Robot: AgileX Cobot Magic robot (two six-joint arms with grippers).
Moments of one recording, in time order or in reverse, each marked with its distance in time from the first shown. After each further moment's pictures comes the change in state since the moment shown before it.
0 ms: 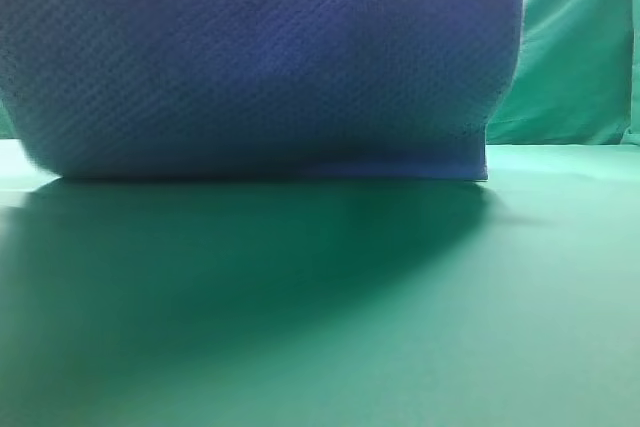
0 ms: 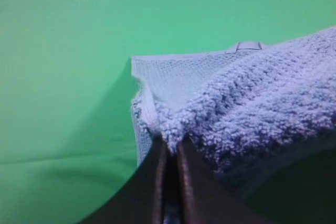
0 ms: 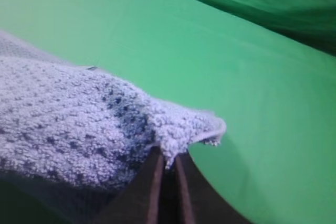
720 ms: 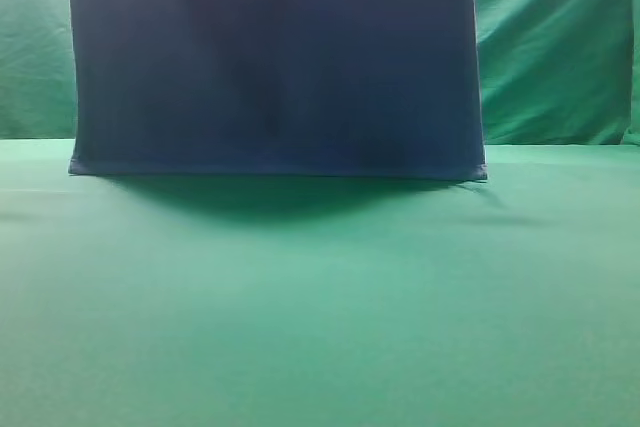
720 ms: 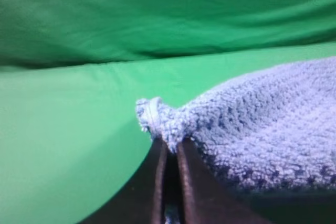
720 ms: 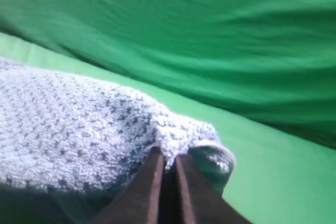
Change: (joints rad) left arm 0.001 0.497 -0.700 0.085 0.110 -0.029; right arm -0.150 0.299 -0.446 0.136 -0.075 -0.152
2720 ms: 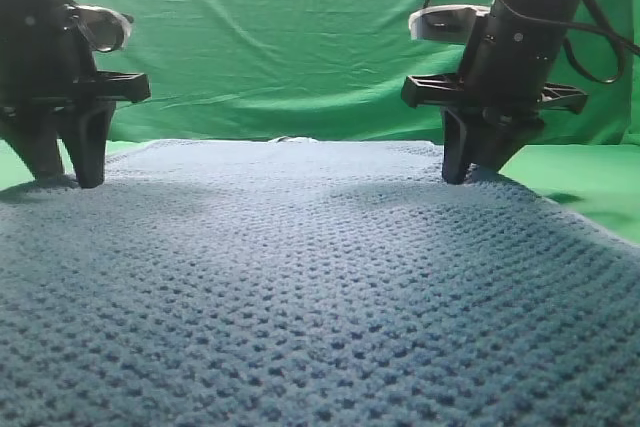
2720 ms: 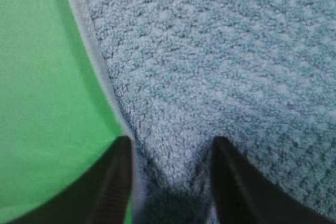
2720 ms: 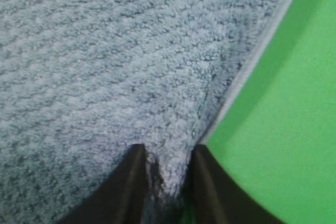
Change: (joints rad) left arm 0.012 0.167 0.744 -0.131 -0.323 0.130; right arm -0.003 0.076 0.922 0.163 -0.475 -0.087
